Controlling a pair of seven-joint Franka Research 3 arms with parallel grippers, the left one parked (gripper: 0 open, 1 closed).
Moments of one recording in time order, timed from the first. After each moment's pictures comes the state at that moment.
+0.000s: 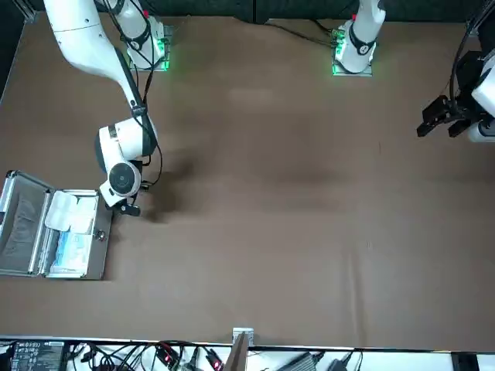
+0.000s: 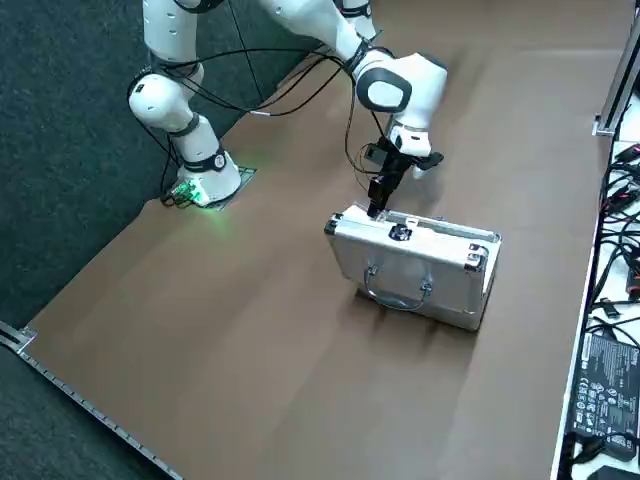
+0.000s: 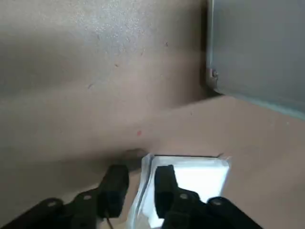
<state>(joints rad) 0.26 0.55 -0.08 -1.91 -0.32 2.08 0.55</state>
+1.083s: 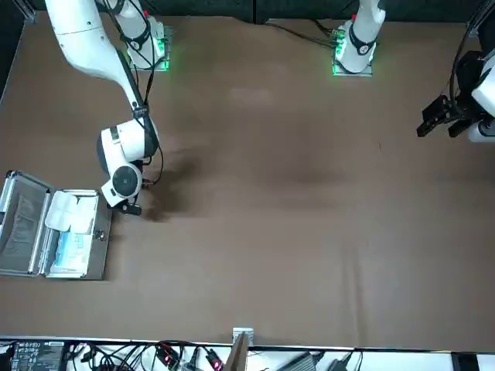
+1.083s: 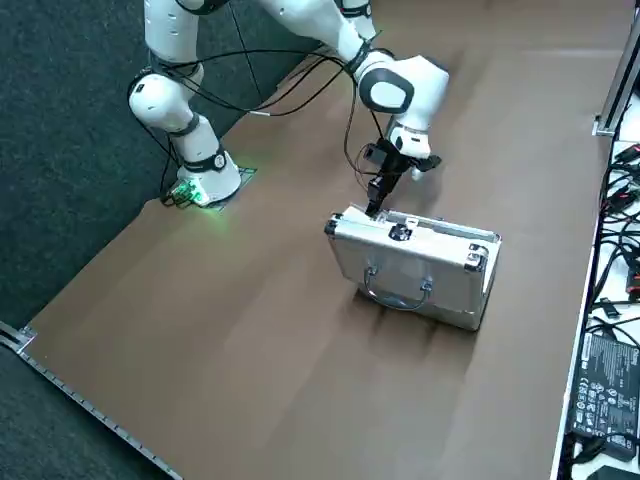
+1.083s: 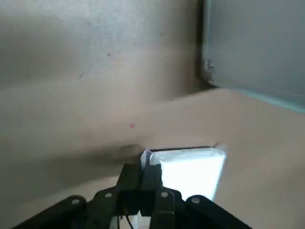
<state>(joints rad) 0.27 0.56 -0.08 -1.89 -0.33 2.03 0.55</state>
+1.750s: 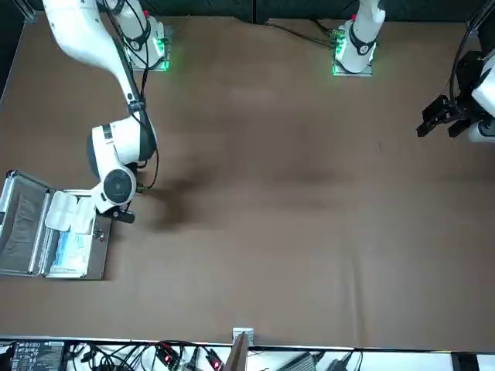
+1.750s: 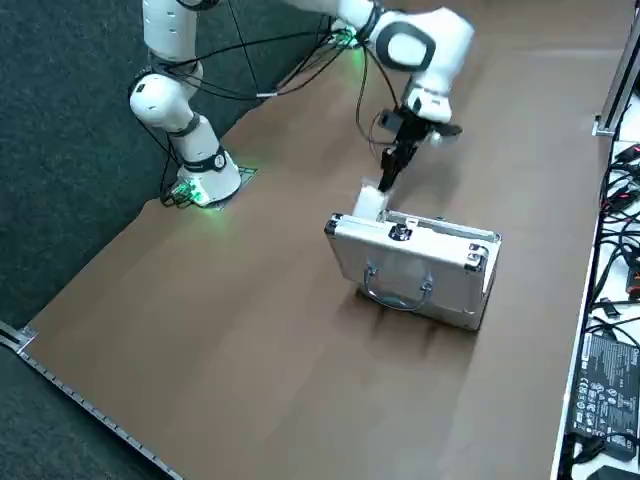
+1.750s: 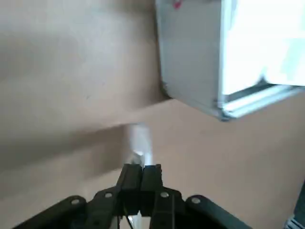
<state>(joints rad) 0.29 0.53 -0.07 -1.68 -0.33 1.78 0.55</state>
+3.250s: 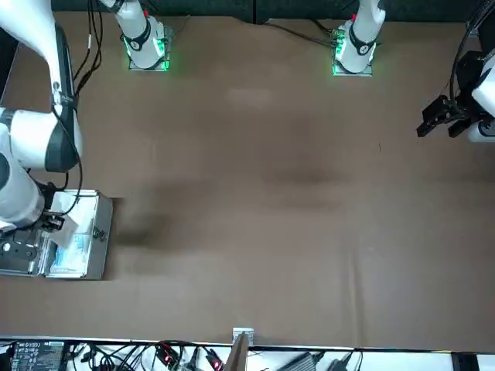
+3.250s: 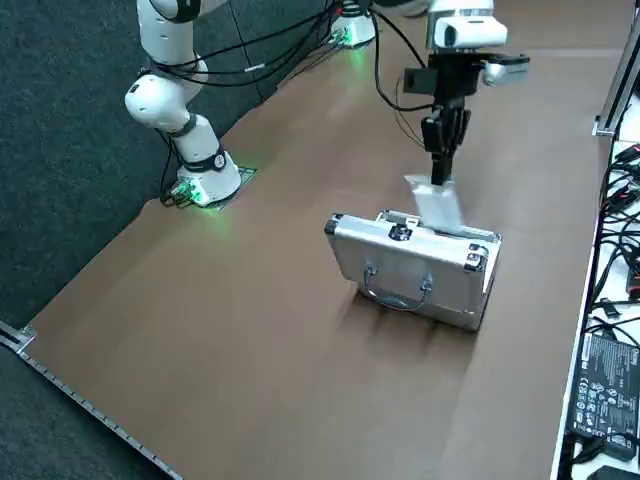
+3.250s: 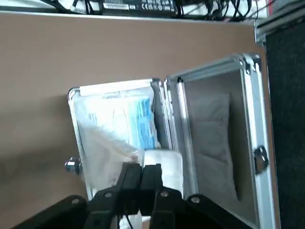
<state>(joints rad) 0.08 0.55 -0.10 -1.28 -0.40 1.86 0.27</state>
